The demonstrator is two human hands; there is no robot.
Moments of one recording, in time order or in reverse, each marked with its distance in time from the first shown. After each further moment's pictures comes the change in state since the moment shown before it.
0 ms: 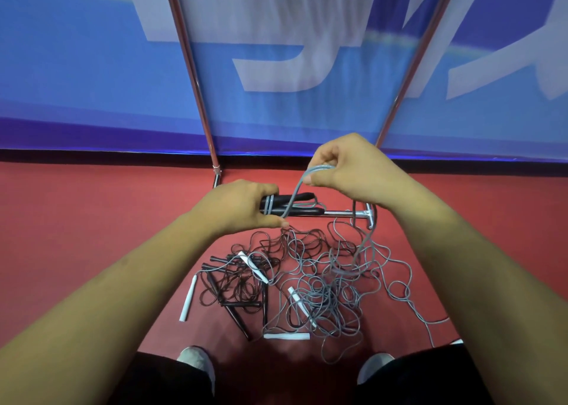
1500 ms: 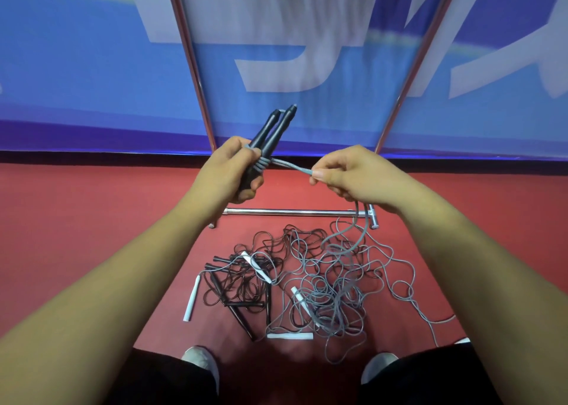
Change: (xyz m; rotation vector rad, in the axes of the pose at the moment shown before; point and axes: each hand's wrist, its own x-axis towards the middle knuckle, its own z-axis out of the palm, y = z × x) left_hand -0.007 0.011 -0.033 -1.292 0.353 -0.254; right_hand 0.006 0.026 0.006 0.202 -0.084 0.068
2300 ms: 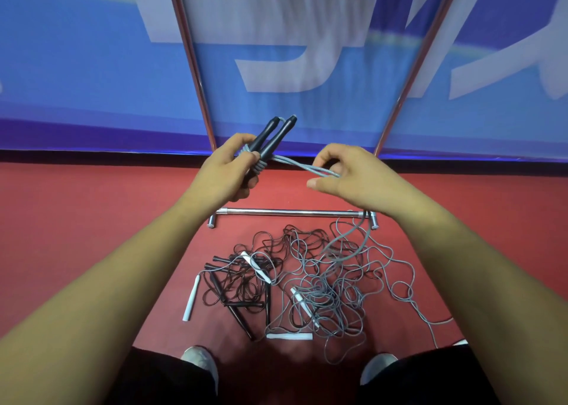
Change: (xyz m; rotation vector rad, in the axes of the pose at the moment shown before) left_hand 0.002 -0.001 -0.004 0.226 0.027 0.031; right_hand -0.008 -0.007 0.005 -0.197 0.107 -0.031
